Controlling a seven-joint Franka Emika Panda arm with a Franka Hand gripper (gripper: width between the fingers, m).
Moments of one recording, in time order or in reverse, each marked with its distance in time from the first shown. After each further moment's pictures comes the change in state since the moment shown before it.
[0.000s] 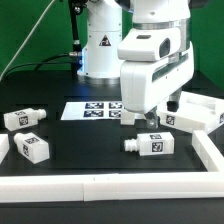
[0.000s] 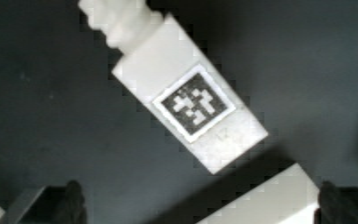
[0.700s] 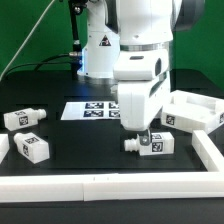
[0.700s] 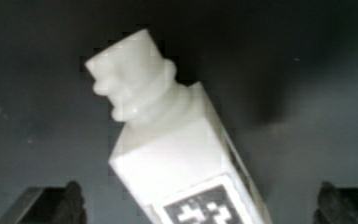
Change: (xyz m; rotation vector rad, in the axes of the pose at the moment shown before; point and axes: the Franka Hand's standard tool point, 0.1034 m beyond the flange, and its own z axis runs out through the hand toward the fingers) arm -0.025 -0.002 0.050 -0.059 0.034 -0.257
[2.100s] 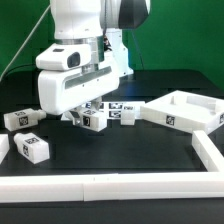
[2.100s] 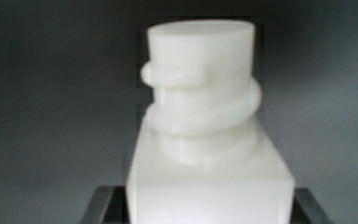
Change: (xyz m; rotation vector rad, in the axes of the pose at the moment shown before) arm -0.135 -0.020 -0.028 0.001 -0.041 0.262
